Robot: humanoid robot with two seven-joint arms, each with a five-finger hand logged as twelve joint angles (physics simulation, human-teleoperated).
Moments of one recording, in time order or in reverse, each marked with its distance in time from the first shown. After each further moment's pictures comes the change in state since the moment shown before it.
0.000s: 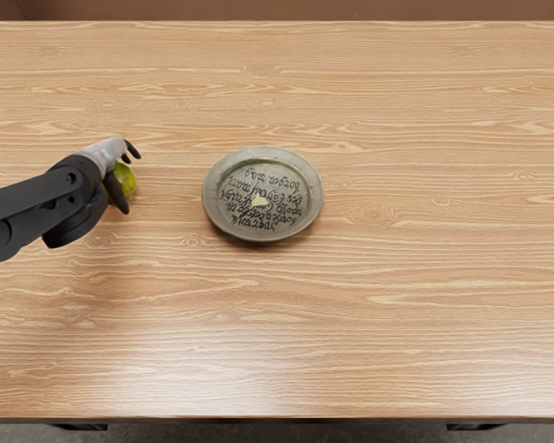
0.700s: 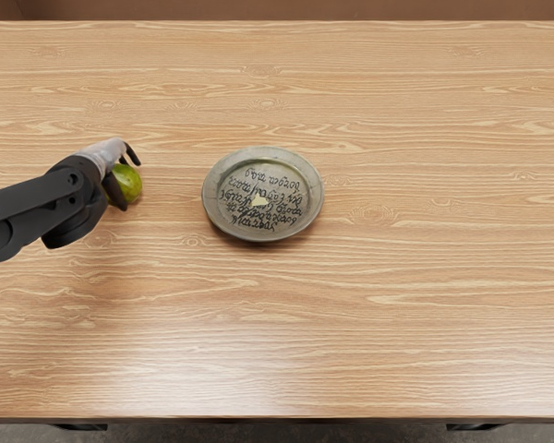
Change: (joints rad) left arm -0.008 0.000 0.027 0.003 -0.003 -0.001 0.000; right arm 0.000 0.000 0.000 0.000 0.001 0.000 0.000
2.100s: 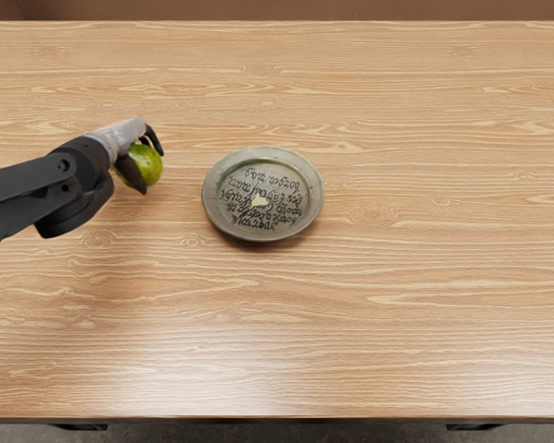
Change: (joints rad) left arm -0.071 0.071 -0.011 -0.199 -0.022 -0.003 0.000; right arm 0.002 0.000 0.002 0.000 -0.001 0.000 0.000
